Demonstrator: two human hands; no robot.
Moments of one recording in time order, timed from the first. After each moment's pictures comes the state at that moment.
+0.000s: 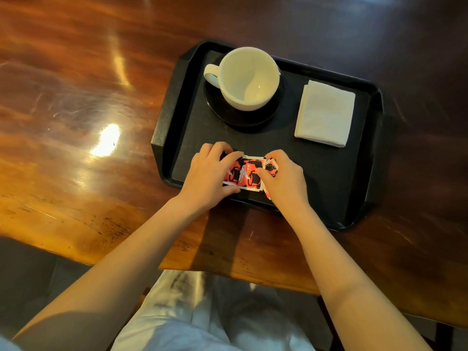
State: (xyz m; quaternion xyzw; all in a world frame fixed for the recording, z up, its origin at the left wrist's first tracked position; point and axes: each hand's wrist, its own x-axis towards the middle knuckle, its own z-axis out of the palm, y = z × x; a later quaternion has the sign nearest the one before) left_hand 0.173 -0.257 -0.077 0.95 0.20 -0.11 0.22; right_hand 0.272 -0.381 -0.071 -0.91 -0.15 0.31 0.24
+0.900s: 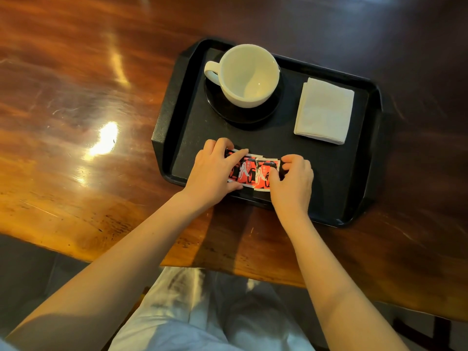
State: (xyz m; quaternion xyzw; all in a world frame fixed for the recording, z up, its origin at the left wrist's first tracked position) left_hand 0.177 -0.261 -0.078 0.95 0.19 -0.12 0.19; right_hand 0.256 -0.396 -0.090 -0.95 -0.07 0.17 0.27
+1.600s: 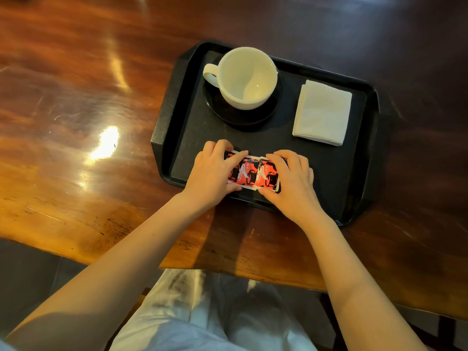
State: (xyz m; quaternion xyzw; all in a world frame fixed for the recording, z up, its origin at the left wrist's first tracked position) left_hand 0.178 -0.260 -0.076 0.96 0.18 -0.13 0.17; right_hand 0.275 -0.416 -0.087 -0.90 -0.36 0.22 0.14
